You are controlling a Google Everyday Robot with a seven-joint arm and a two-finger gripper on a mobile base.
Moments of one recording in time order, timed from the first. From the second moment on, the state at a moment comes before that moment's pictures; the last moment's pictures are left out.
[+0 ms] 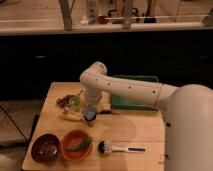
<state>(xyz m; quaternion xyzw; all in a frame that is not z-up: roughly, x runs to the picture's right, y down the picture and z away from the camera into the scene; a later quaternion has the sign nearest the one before) -0.068 0.101 0.804 -0.26 -0.20 -0.42 0.85</state>
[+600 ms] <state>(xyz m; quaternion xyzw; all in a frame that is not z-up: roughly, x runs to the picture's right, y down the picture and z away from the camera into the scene) -0.070 0.108 0.800 -0.28 -0.20 -0.41 0.84</state>
